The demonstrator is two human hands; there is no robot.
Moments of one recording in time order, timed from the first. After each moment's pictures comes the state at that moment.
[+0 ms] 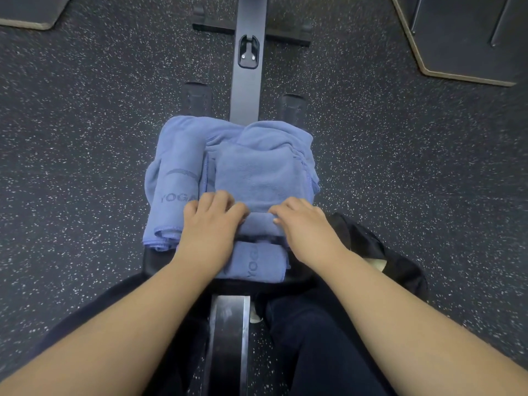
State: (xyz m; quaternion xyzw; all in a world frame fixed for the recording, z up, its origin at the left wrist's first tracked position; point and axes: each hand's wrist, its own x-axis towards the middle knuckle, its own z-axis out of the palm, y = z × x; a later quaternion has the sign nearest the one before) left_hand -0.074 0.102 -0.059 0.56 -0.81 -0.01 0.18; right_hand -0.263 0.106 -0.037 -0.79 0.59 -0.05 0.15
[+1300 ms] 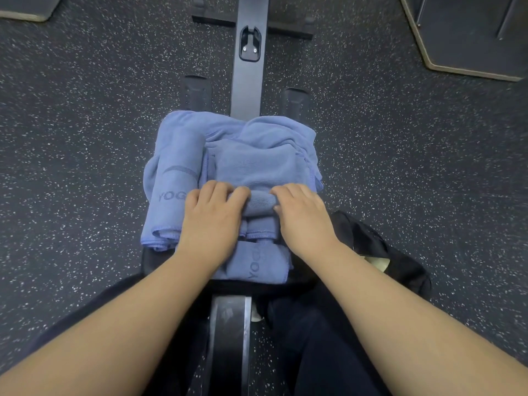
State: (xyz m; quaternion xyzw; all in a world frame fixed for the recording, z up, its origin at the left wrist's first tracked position) left_hand -0.079 0.090 -0.057 0.58 -0.80 0.01 0.18; right_hand -0.252 0.088 -0.051 -0.78 0.61 -0.10 0.06
